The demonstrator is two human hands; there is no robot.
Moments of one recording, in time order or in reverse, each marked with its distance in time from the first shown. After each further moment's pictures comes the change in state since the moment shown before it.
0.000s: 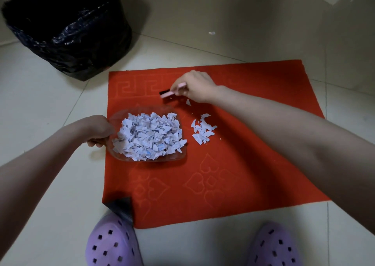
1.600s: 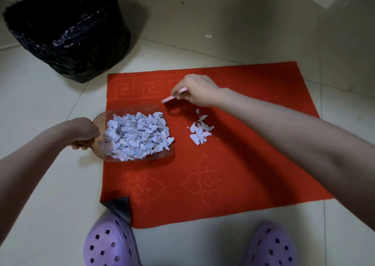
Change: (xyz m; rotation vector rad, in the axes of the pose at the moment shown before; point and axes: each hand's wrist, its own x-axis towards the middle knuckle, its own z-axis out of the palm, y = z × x) left_hand 0.009 -0.030 -0.005 -0.047 0.089 -0.125; right_hand -0.026 -0.005 -0.014 -0.056 -0.035 -0.104
